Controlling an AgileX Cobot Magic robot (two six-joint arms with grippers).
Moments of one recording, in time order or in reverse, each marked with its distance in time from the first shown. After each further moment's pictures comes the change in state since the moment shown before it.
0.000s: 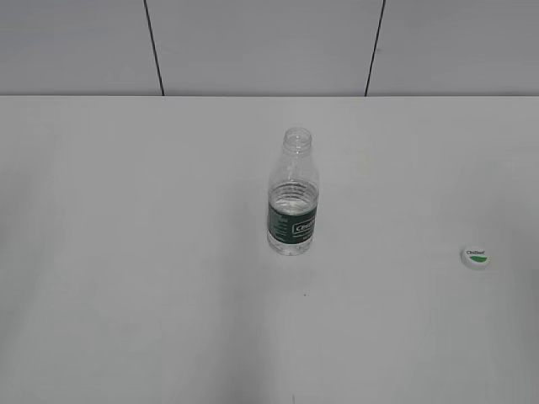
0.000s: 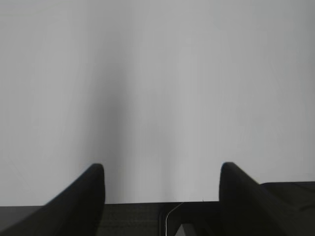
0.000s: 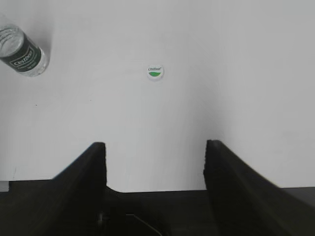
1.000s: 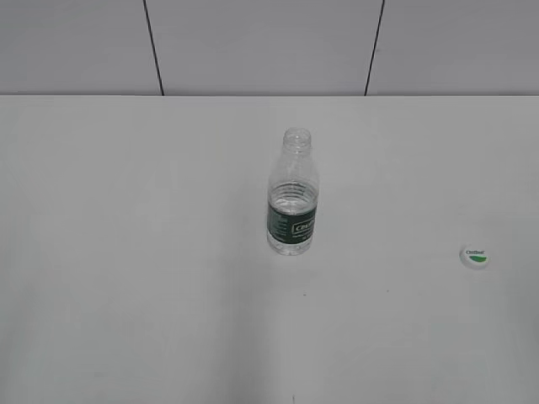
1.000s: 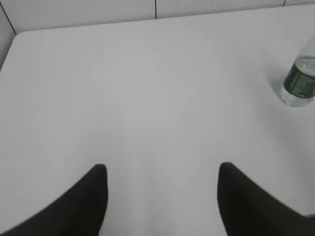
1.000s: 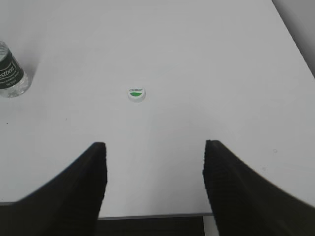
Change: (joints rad) left arm 0.000 -0.714 0.320 -0.135 -0.141 0.135; right arm 0.000 -0.566 0.374 -0.054 -0.118 -0.024
